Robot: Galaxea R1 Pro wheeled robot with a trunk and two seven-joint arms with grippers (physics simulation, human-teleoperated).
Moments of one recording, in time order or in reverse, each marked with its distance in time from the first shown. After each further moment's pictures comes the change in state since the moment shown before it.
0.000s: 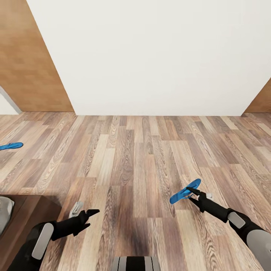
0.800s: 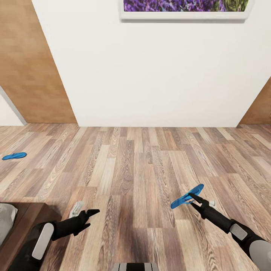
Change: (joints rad) left arm 0.000 -0.002 0.000 0.000 0.000 0.000 0.000; right arm 0.054 0.003 0.001 0.060 0.005 -0.141 0.153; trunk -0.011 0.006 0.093
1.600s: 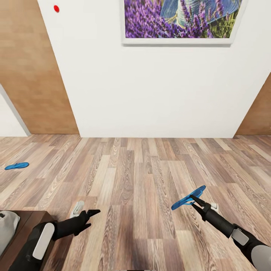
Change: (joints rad) left arm 0.000 -0.002 -0.008 0.000 0.000 0.000 0.000; right arm 0.027 -0.001 -0.001 0.014 0.001 -0.071 0.099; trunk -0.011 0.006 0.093
